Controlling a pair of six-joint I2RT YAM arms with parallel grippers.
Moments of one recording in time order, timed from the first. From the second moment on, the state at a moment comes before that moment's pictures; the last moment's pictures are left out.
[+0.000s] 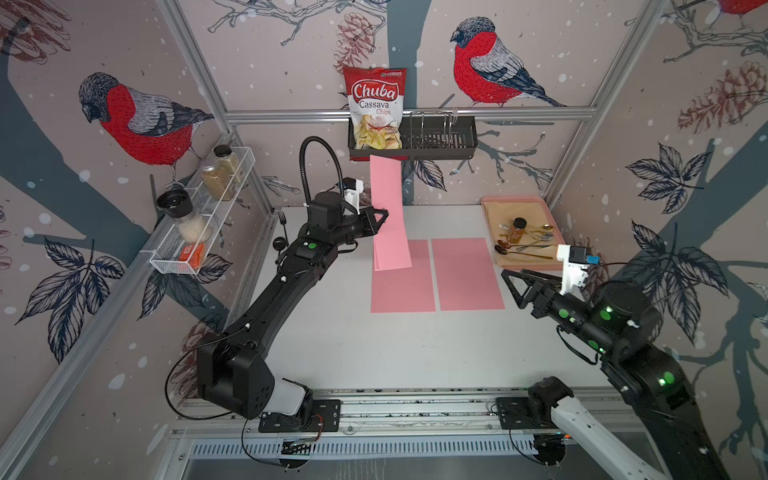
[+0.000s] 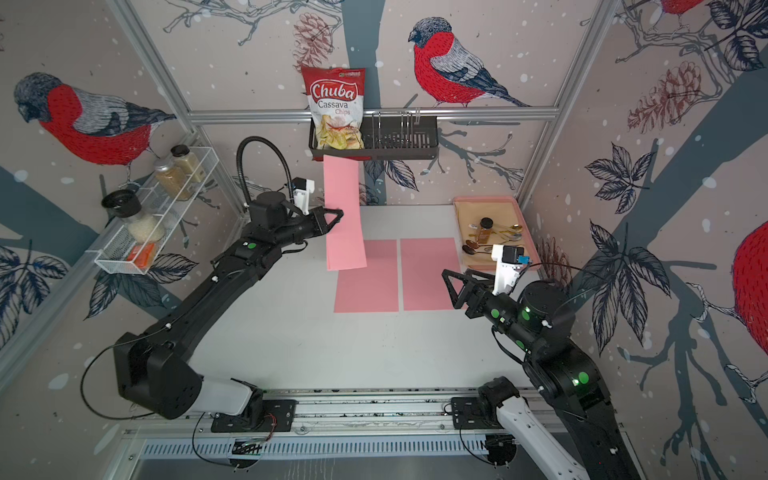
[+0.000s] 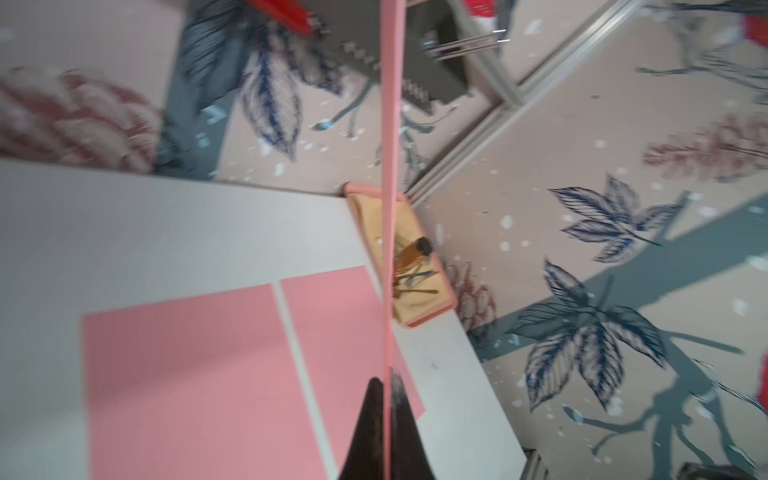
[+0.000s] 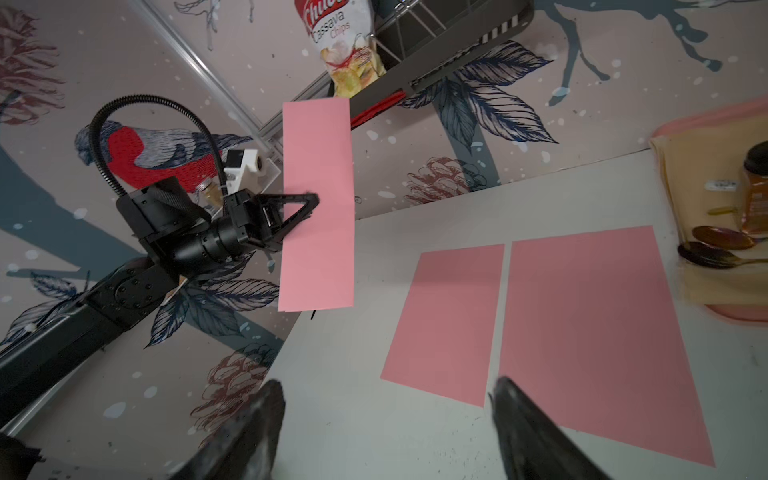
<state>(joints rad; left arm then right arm) -0.28 1.45 1.29 -0.21 0.46 -0.57 0.45 0.56 0.97 -0.61 -0.18 0.53</state>
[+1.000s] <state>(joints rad) 0.00 1.95 1.27 -0.48 0.43 -0.29 0.50 0.61 0.70 -0.40 -0.15 0.55</state>
